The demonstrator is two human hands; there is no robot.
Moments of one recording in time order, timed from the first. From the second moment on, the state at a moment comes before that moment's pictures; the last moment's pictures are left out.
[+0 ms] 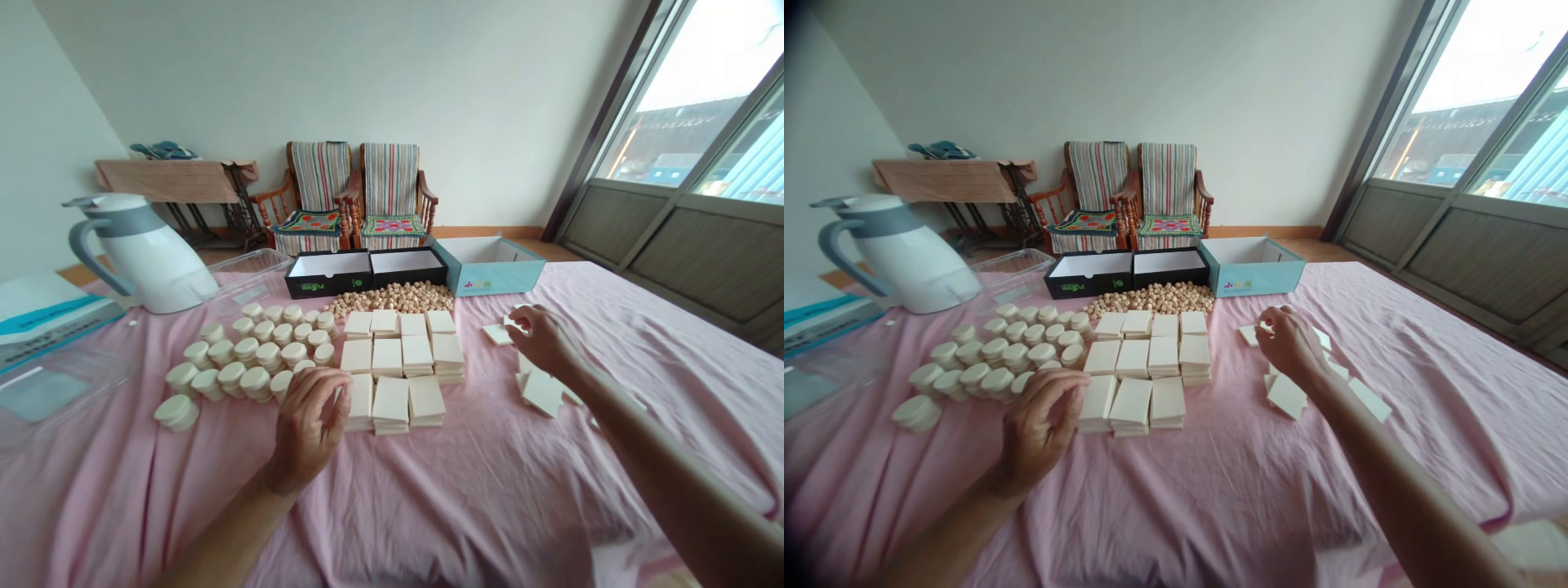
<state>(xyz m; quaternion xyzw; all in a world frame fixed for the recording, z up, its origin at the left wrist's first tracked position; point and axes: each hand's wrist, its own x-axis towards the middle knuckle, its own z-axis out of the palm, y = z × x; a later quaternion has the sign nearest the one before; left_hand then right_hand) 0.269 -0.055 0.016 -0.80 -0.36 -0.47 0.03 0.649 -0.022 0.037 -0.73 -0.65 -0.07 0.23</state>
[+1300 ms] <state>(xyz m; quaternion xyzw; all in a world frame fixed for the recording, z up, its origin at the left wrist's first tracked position) 0.265 -0.053 0.015 -0.80 -0.37 -0.47 0.02 0.643 -0.024 0.034 -0.66 -0.72 0.00 0.21</state>
